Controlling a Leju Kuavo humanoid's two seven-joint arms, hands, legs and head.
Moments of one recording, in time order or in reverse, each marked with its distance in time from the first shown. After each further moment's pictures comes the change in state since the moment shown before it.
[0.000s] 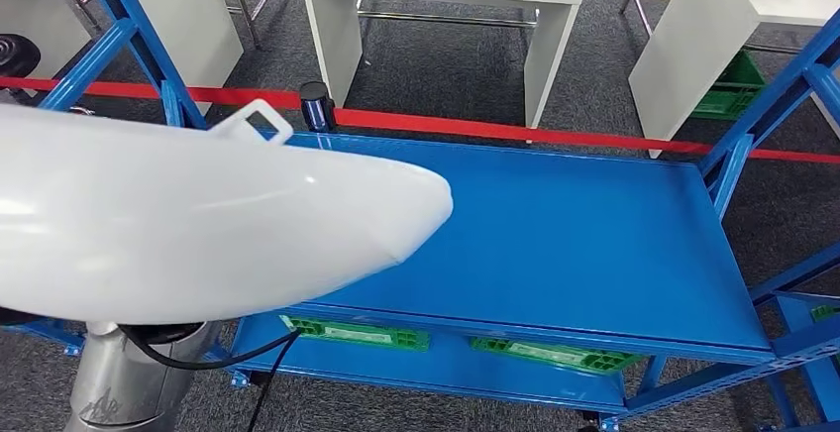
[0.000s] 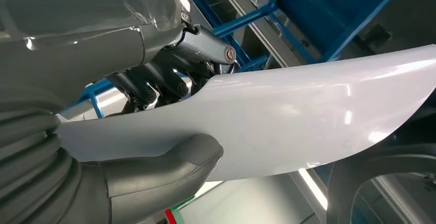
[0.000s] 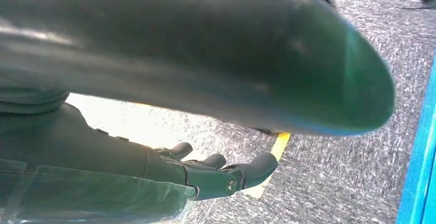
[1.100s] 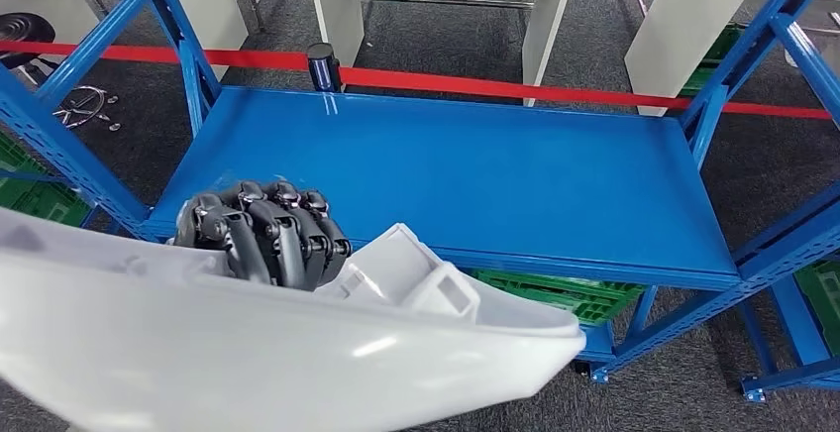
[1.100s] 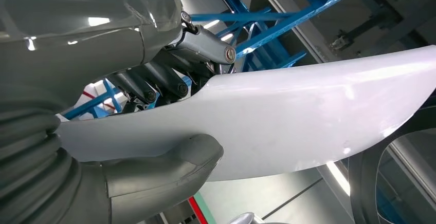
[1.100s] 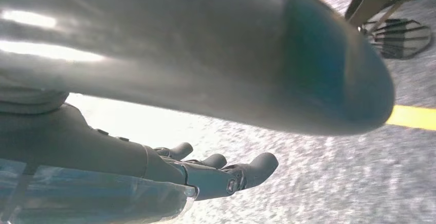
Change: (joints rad) left arm -0.016 0.032 -0.140 -0.010 -0.042 0.043 0.002; right arm 0.017 -0.168 0.000 0.152 -0.010 -0.013 0.253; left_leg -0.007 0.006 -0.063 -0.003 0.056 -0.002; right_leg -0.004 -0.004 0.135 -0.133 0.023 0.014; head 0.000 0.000
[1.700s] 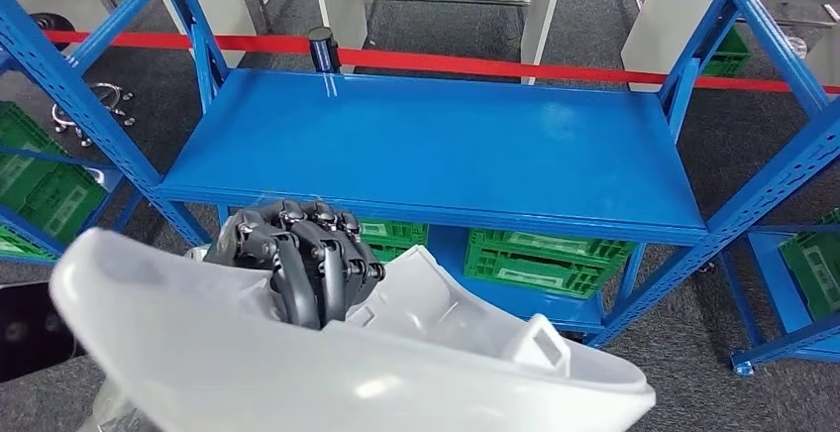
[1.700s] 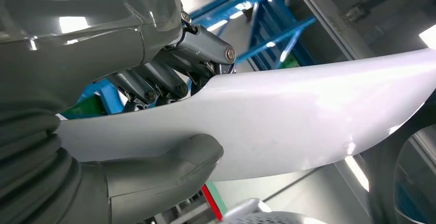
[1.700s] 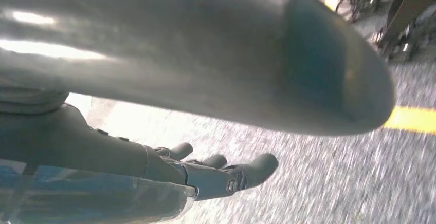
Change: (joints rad) left arm -0.001 -0.010 -0.057 0.005 0.024 0.008 0.061; right arm -0.022 0.025 0.136 0.043 -0.167 0.009 0.042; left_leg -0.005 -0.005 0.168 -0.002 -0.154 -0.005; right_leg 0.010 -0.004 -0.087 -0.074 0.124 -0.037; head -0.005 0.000
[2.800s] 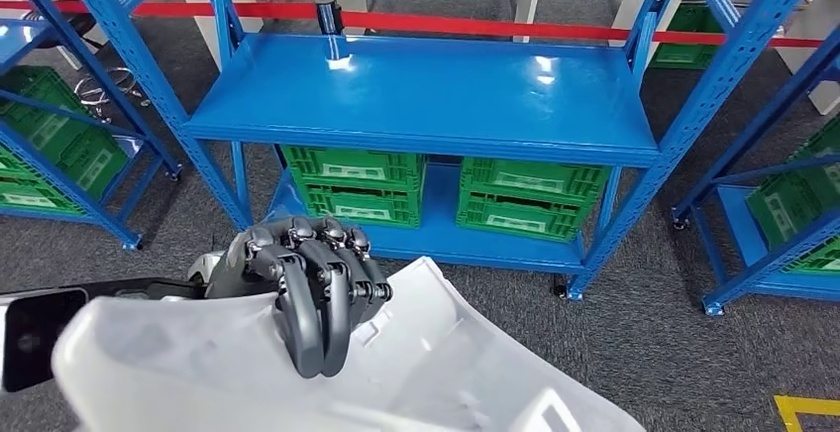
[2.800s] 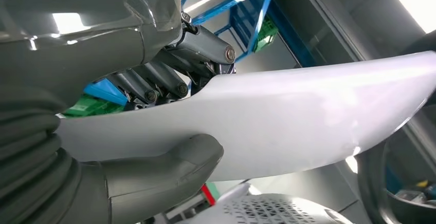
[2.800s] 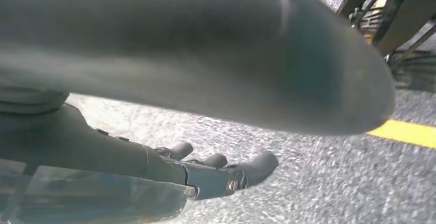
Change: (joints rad) left arm -0.015 0.020 -0.047 0.020 0.004 -0.006 -0.070; right arm 0.031 -0.019 0.147 0.017 -0.067 0.053 -0.202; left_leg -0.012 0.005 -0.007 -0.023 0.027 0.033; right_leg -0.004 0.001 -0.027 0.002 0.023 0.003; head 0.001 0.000
